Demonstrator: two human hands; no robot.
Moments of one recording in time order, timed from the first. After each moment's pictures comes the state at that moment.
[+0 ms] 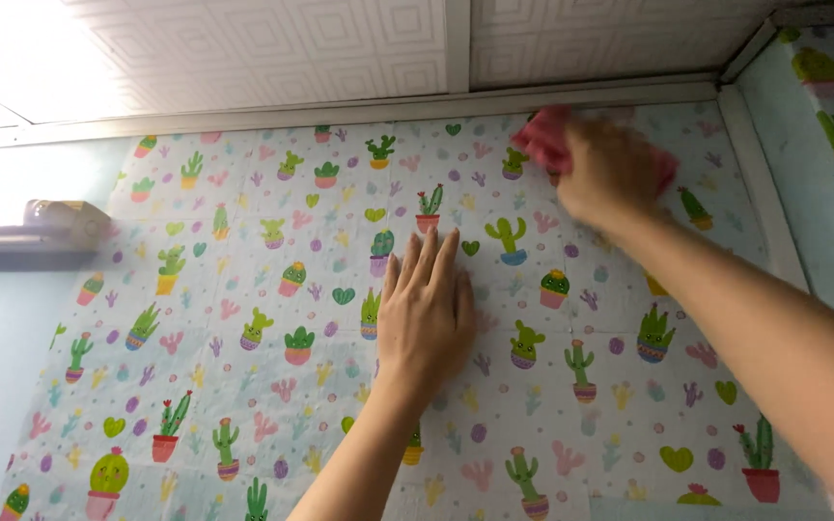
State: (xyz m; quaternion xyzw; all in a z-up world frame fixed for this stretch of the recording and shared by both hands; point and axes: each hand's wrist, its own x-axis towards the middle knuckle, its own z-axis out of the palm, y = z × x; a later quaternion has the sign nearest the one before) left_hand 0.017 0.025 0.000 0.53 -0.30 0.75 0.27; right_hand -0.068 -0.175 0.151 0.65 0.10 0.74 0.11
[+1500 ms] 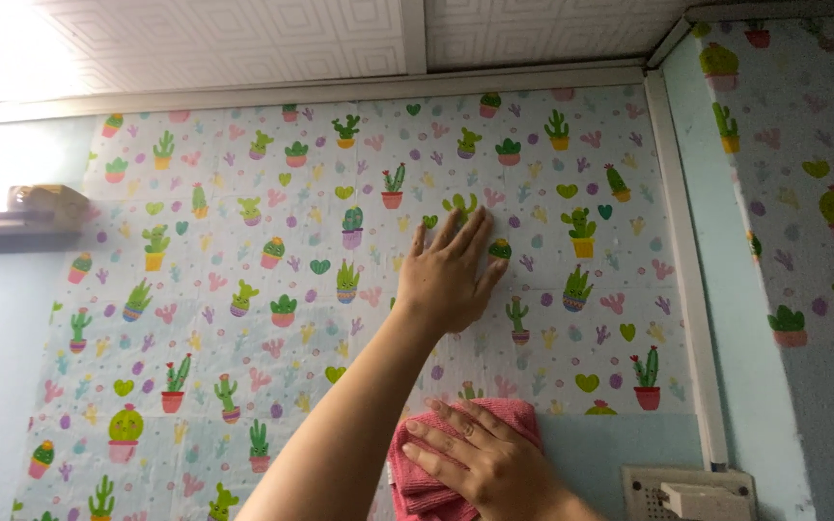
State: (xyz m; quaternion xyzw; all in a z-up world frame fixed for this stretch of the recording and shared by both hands) left_hand -0.012 -0.010 0.018 0.69 -0.38 0.62 0.06; right_hand -0.036 -0.143 -0.170 0.64 0.41 0.58 0.28
